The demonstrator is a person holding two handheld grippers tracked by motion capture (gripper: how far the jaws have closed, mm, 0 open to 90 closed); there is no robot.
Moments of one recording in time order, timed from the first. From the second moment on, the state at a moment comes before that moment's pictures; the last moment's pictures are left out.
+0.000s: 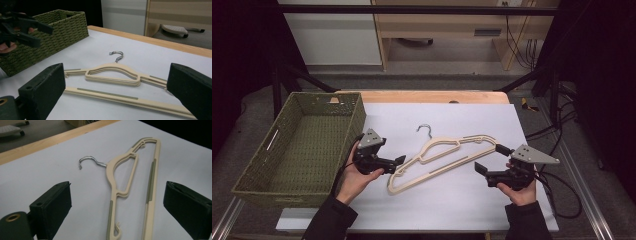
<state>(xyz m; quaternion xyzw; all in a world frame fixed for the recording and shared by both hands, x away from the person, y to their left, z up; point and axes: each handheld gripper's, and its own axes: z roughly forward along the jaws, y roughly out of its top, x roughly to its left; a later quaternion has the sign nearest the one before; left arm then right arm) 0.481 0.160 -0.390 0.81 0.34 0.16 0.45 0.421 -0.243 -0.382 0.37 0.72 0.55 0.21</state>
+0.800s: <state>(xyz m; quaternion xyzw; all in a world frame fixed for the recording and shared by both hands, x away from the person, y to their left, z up) 0.527 0.119 -0.463 0.87 0.34 0.09 0.33 0.423 -0.240 -0.385 0.37 0.72 0.55 0.20</state>
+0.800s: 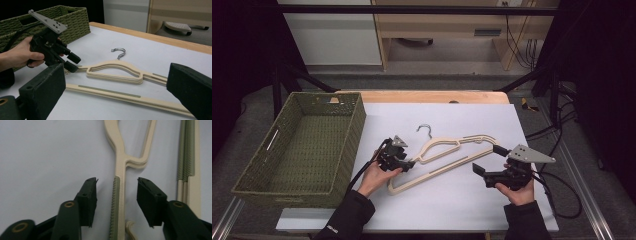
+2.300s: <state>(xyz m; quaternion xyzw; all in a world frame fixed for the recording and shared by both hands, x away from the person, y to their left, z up) 0.507 0.114 -0.457 0.89 0.30 0.14 0.30 0.446 -0.210 -0.402 0.37 0.75 0.52 0.18</state>
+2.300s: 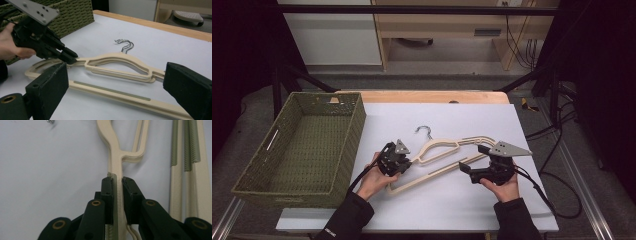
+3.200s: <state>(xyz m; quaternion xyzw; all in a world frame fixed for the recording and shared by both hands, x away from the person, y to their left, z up) 0.503 0.119 -0.442 0.89 0.29 0.14 0.33 0.444 -0.213 -0.399 0.37 0.75 0.53 0.18</state>
